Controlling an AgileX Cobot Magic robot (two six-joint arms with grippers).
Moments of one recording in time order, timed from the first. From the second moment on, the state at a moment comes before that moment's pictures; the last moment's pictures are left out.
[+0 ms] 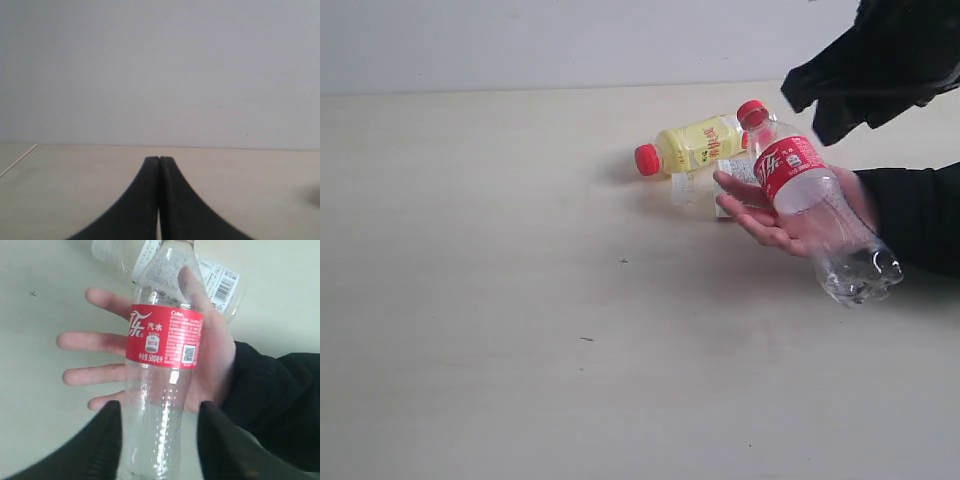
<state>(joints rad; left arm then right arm) 0.15 0.01 0.00 0.17 0.03 -0.17 0.41 1.48 -1.27 -0.05 1.10 0.03</state>
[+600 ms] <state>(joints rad) 0.17 0.01 0.00 0.17 0.03 -0.17 0.41 0.40 -0.52 -0.05 0.56 -0.04</state>
